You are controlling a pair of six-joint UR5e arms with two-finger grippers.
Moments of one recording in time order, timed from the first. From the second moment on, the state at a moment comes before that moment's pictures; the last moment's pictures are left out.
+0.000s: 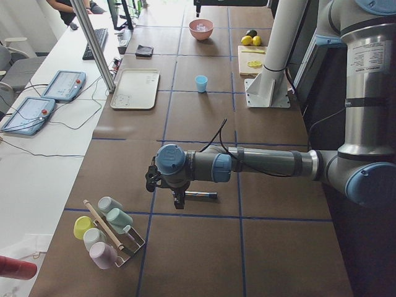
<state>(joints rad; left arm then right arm) -1.53 -1.48 -1.70 -1.57 -2.51 -0.06 1.22 -1.75 1.93 -1.25 2.31 0.68</state>
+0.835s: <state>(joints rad) -1.53 -1.48 -1.71 -1.57 -2.51 -0.05 1.11 -1.76 1.86 -1.20 2.27 0.80</state>
